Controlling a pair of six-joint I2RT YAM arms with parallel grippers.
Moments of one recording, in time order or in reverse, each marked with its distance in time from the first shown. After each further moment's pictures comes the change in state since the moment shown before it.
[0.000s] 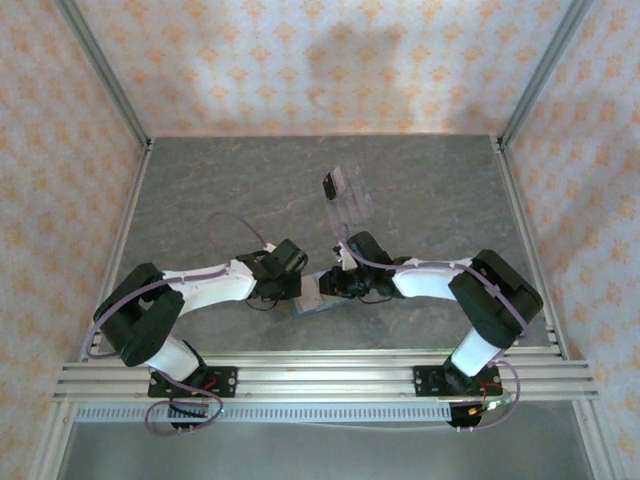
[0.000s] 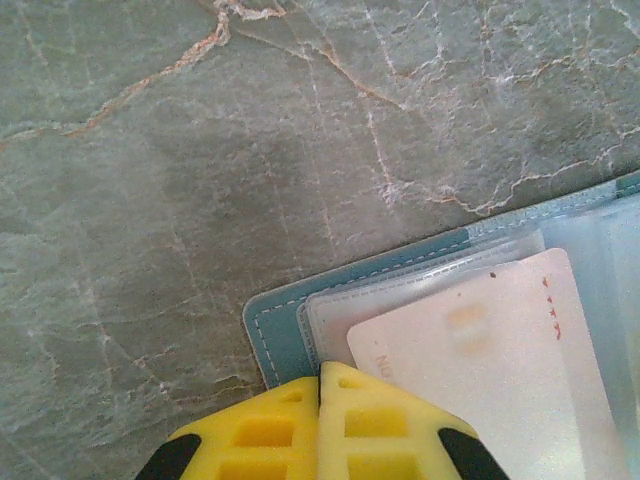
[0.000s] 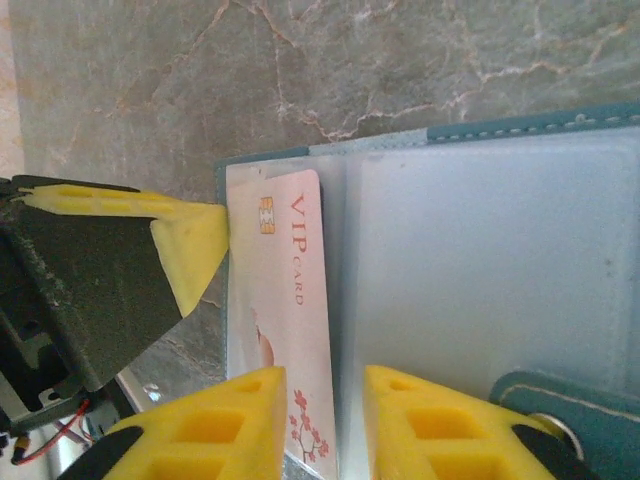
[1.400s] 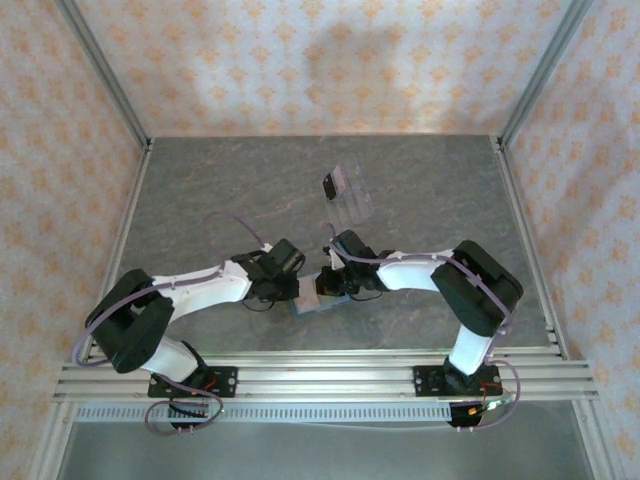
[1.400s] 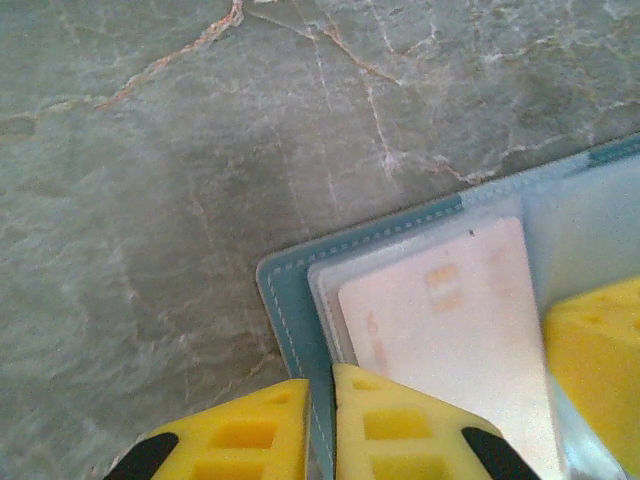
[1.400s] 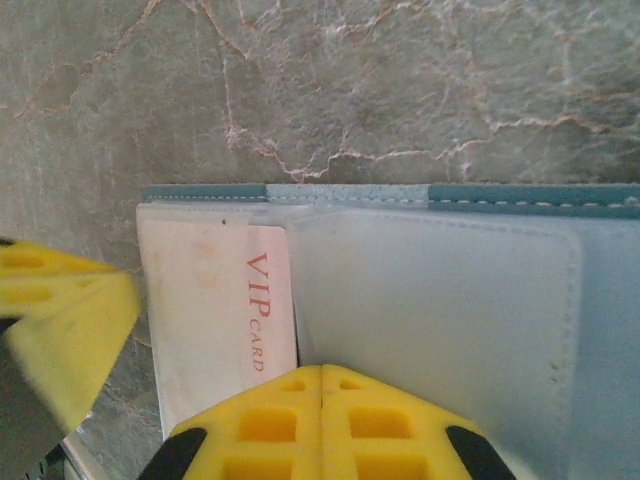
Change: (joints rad) left arm 0.002 -0.073 0.006 -0.076 0.016 0.005; right arm 0.047 0.121 0.117 -0.095 0.093 -0.037
